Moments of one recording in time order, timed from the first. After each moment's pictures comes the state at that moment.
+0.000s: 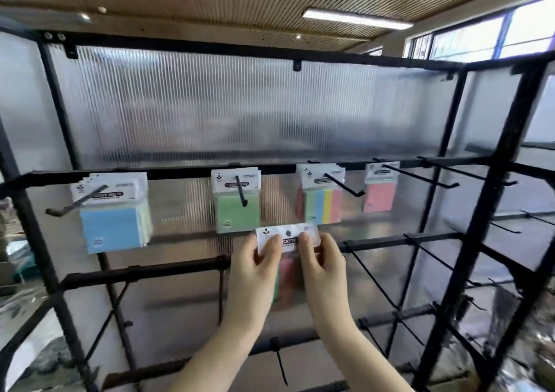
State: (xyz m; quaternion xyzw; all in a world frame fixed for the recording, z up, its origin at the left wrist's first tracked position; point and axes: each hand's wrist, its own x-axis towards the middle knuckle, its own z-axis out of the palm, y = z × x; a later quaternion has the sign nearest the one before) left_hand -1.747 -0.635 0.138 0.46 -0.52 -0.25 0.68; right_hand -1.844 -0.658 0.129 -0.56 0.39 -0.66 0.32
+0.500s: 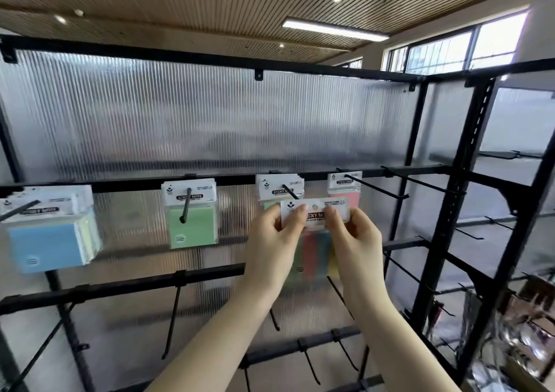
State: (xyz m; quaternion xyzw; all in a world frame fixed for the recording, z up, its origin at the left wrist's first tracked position) left_hand -1.832 -0.675 0.193 0.40 -0.59 -0.22 0.66; right_hand -1.943 -0.682 0.184 -0.54 0.37 -0.69 0.30
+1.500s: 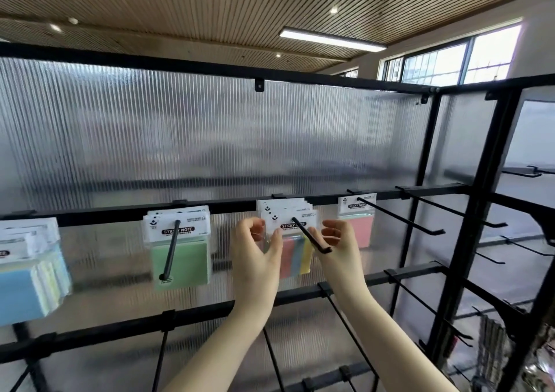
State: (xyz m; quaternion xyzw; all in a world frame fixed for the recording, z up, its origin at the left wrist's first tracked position) left_hand -1.803 -0.778 0.162 0.49 -0.53 -0.10 0.69; right_hand -1.927 -0.802 0.165 -0.57 0.48 -0.61 0.28
